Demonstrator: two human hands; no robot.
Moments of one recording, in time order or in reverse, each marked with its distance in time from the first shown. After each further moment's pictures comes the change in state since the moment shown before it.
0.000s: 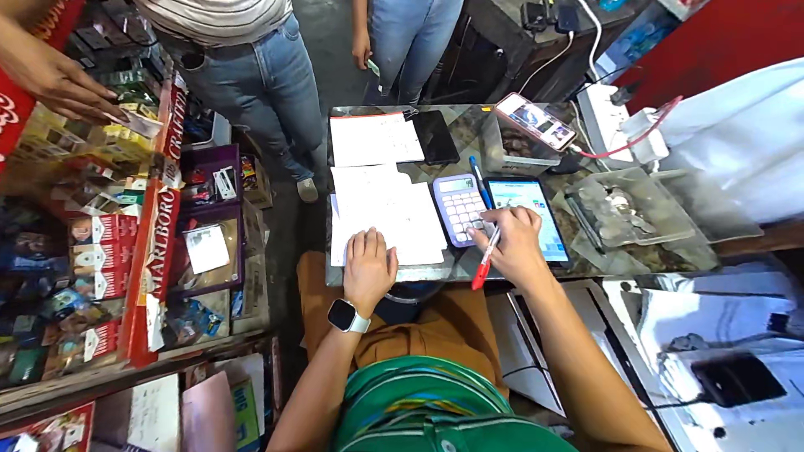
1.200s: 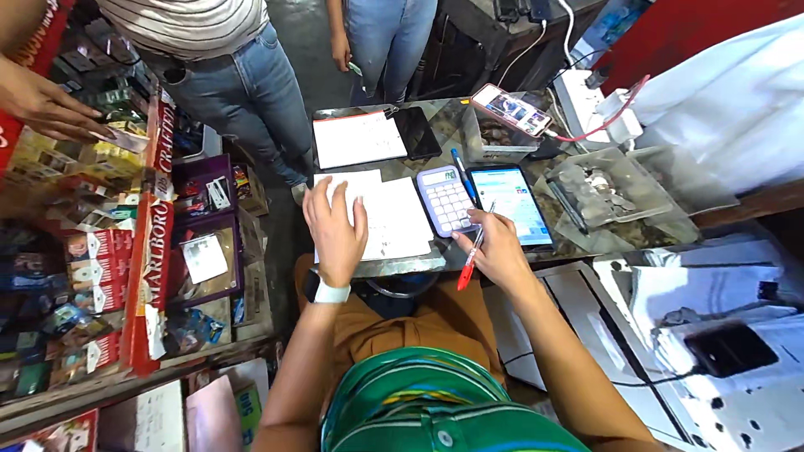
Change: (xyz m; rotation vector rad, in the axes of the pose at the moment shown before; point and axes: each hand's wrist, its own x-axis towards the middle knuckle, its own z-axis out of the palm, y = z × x) left_hand 0.070 -0.007 -0.074 -0.255 0.140 -0.164; right_hand -0.027 -0.013 0.002 0.101 -0.008 0.075
